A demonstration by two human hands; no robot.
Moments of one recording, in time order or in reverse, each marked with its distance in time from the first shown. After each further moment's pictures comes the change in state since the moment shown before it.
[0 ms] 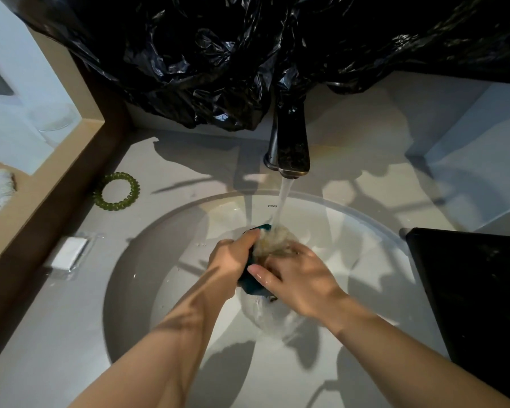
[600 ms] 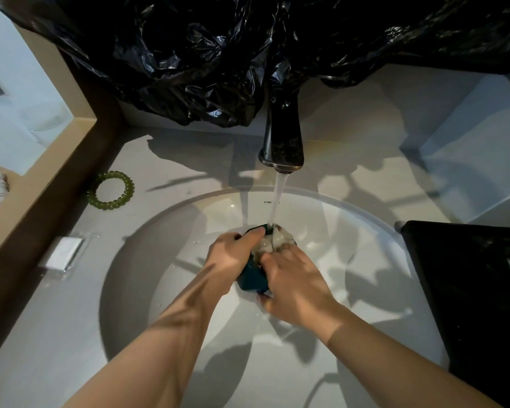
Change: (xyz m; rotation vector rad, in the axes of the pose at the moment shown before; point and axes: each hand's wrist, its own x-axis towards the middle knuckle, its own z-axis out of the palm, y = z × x) left_hand 0.002 -0.001 -0.003 0.139 -0.019 0.137; right_hand -0.002 0.004 0.025 -0.245 0.039 -0.040
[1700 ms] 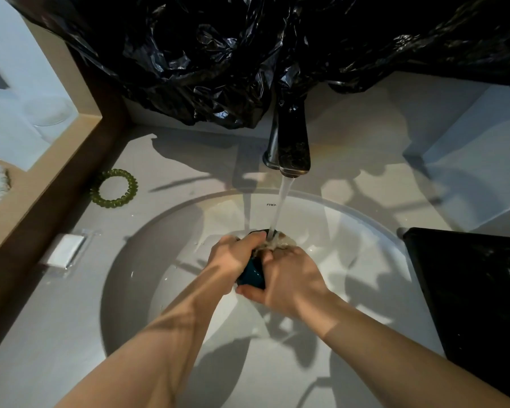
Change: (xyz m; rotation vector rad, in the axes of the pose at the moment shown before) left_hand 0.006 -0.001 0.002 -0.045 -0.020 -0.072; right_hand 0.018 -0.008 -0.012 -0.099 -0.114 0.045
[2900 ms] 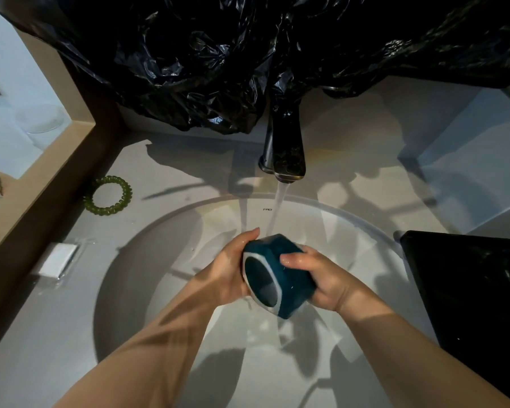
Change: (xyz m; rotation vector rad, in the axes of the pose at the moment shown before) left_hand -0.004 -0.002 -0.003 -0.380 -0.572 -0.075; right_hand -0.008 0.041 -0.005 1.838 -0.198 0.072
